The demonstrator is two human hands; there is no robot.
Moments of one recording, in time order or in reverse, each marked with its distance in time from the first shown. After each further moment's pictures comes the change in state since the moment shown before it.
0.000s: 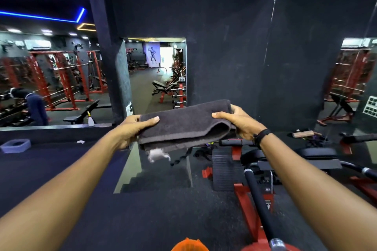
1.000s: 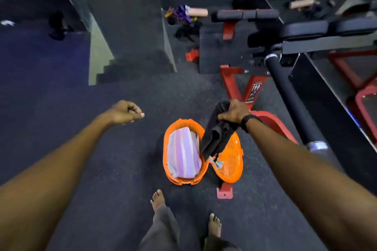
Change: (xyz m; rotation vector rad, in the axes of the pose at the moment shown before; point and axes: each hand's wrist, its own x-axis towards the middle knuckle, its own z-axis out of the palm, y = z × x) left_hand 0.081 -0.338 -0.042 0.663 -0.396 -0.450; right_hand -0.019 0.336 0.063 -0.919 0.091 0.888
